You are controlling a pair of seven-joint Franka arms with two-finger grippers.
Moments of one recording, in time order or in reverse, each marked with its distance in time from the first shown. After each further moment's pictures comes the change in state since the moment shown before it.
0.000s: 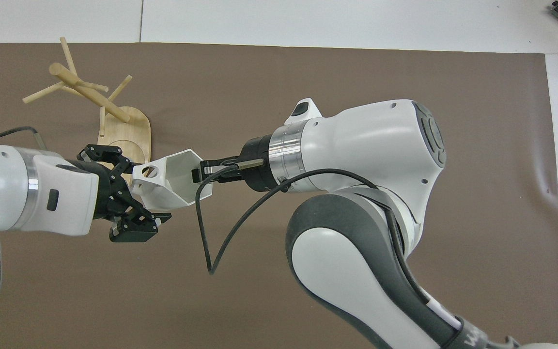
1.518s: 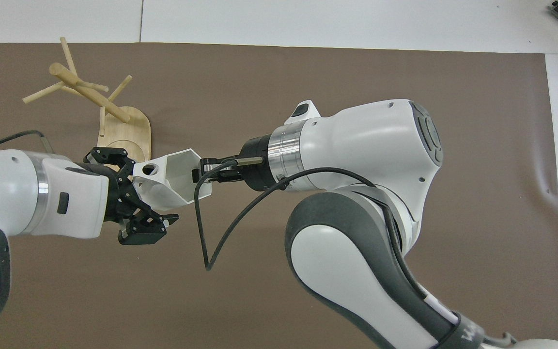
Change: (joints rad) left arm 0.000 -0.035 -0.009 0.004 0.000 -0.035 -0.044; right arm -0.003 0.009 0.012 0.001 0.010 0.000 0.047
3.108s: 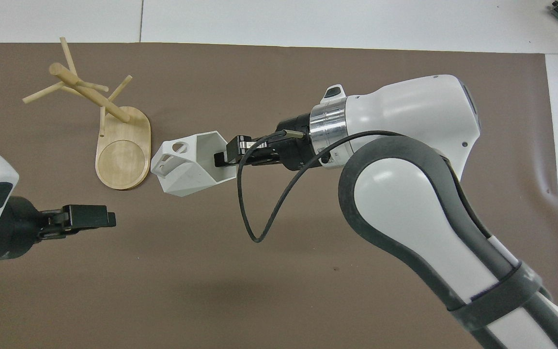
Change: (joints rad) left arm 0.120 -0.101 0.002 -0.039 0.169 -0.174 -1.208; right arm -0.047 0.012 -0.075 0.015 0.173 -0.116 -0.136
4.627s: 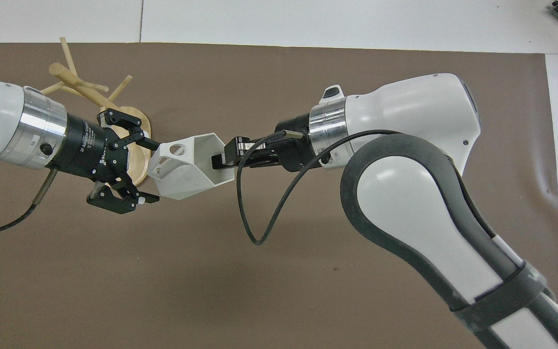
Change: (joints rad) left arm 0.007 0.390 -0.015 0.296 -0.320 -0.052 -1.412; right arm 0.001 0.000 0.001 0.006 0.012 -0.019 0.000
